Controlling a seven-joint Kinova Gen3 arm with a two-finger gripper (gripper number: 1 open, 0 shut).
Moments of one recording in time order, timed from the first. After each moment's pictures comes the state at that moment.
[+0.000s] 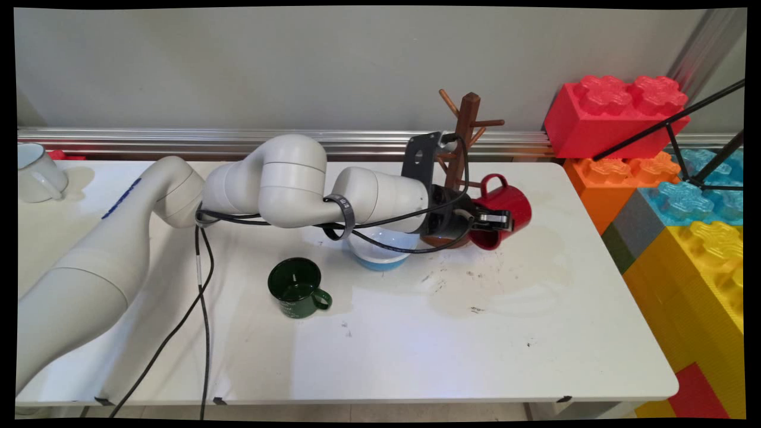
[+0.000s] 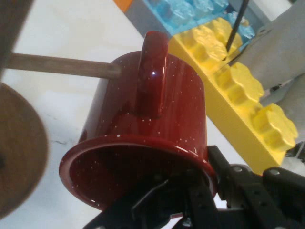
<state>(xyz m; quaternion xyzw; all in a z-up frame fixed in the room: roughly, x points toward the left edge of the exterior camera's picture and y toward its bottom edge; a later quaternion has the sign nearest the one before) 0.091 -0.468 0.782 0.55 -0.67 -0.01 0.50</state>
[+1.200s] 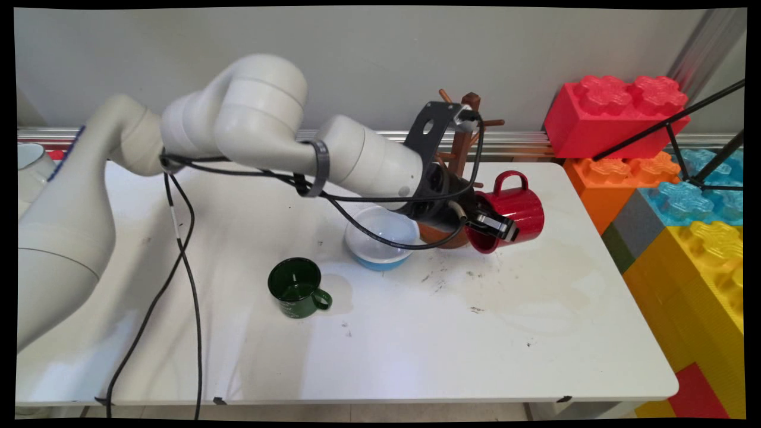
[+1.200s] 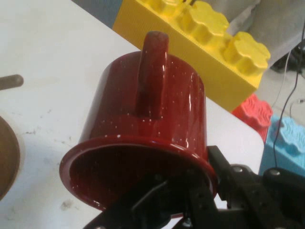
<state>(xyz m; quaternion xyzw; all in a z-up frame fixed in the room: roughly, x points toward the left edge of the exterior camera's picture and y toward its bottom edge) 0.099 -0.443 0.865 0.43 -0.78 0.00 0.45</state>
